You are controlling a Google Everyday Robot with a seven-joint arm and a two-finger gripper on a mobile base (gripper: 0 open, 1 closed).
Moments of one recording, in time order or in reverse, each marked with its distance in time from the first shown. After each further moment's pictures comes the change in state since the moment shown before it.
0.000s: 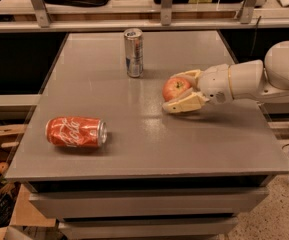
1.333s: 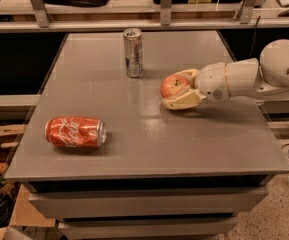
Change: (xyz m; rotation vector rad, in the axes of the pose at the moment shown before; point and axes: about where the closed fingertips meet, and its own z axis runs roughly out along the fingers) arm 0.000 -0.008 0.008 -0.020 -0.009 0.007
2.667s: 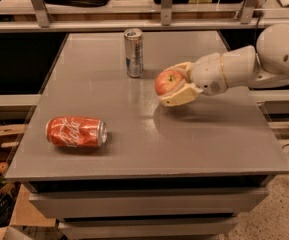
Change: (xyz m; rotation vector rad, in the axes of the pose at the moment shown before) arm -0.027 0.010 -0.002 -0.050 0.031 -0.076
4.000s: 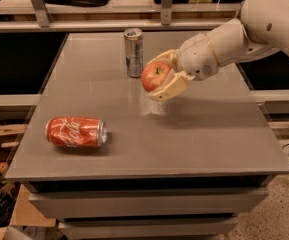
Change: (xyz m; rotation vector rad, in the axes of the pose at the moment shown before) arm -0.048 0.025 0.013 -0.210 0.049 -0.153
